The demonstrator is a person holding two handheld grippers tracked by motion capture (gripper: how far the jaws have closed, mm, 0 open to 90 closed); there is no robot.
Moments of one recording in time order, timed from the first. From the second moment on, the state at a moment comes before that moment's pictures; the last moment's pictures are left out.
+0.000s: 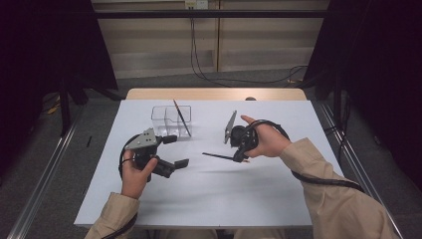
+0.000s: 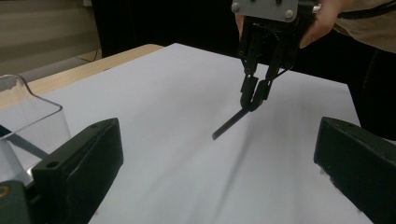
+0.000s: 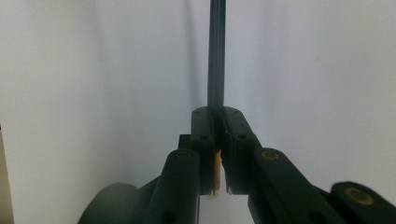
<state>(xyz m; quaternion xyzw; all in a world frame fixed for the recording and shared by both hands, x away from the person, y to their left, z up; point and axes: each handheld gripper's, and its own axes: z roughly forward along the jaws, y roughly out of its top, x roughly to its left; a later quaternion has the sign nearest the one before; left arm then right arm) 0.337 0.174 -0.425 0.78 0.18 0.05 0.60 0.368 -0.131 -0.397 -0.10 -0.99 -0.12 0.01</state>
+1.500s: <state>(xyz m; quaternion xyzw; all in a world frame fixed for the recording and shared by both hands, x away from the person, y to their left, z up) 0.366 0.093 -0.399 0.90 0.13 0.03 0.41 0.363 -0.125 -0.393 -0.08 -0.99 -0.12 0.01</state>
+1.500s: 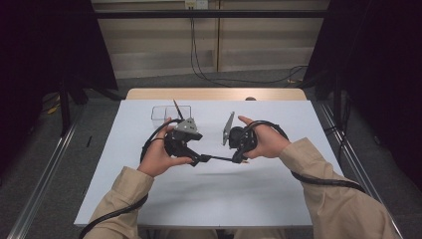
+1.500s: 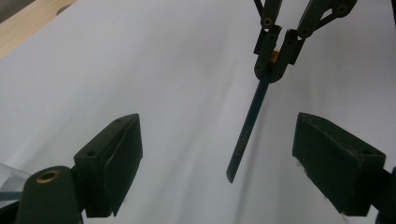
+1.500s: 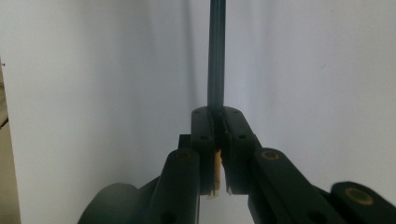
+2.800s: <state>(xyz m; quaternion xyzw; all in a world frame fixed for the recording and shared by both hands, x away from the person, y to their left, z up) 0.365 0.081 -0.403 0.93 0.08 0.01 0.35 0.363 -0.126 -0.389 -0.08 -0.99 -0.12 0.00</state>
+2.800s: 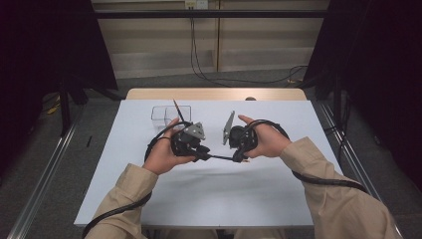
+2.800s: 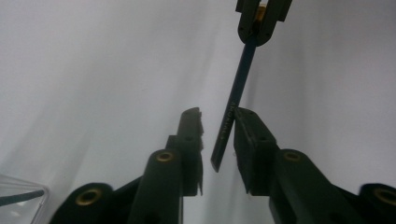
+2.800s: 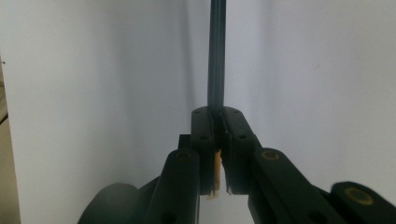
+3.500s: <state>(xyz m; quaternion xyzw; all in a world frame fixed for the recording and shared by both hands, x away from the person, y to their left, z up) 0.367 0.075 -0.409 0.95 0.07 0.01 0.30 0.365 -0.123 -0.381 -0.06 -0.99 -0.12 0.00</state>
